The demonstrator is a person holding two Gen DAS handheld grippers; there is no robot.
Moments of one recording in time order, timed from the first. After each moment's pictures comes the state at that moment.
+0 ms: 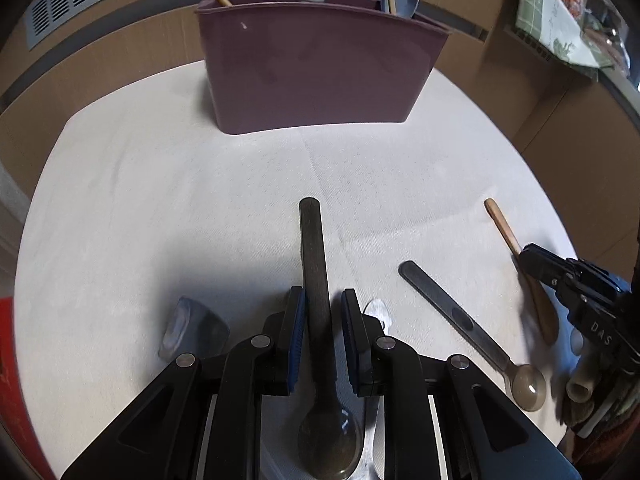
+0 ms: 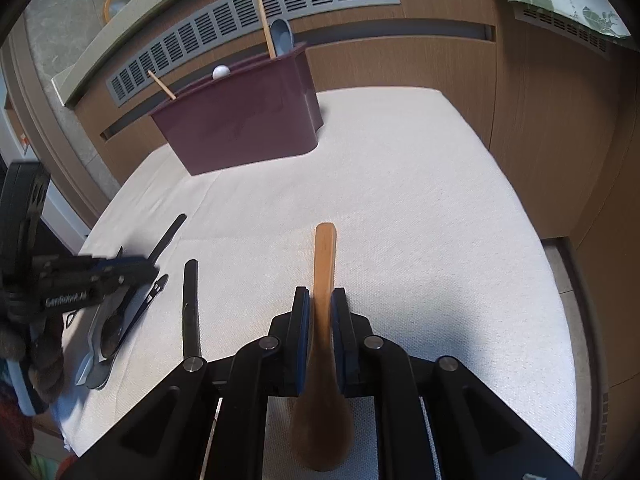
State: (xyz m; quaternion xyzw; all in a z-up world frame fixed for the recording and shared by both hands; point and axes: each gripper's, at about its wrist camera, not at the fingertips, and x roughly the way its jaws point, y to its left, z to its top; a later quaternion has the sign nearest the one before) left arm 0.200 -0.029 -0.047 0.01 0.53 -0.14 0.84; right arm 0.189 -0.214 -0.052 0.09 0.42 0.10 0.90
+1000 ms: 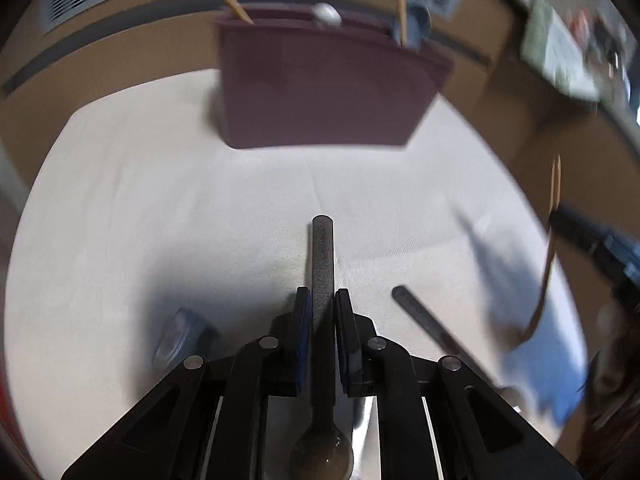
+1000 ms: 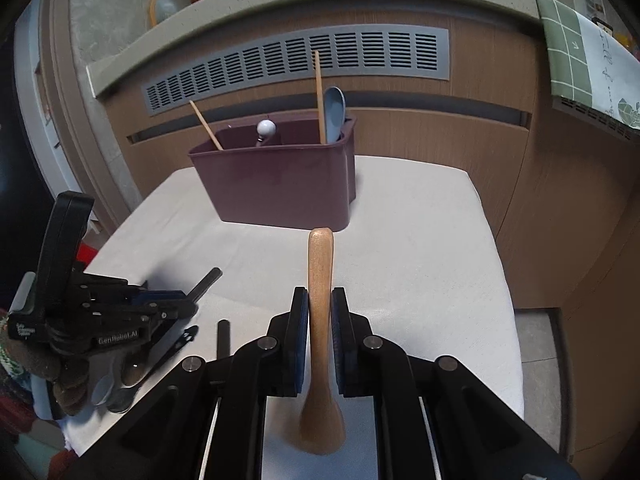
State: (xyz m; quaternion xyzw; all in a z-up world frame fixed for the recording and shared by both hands) left arm 0.198 -0.018 -0.037 -0.05 0.49 -0.14 0.86; right arm 0.203 -0.195 0.005 0.02 0.36 0.13 0.92
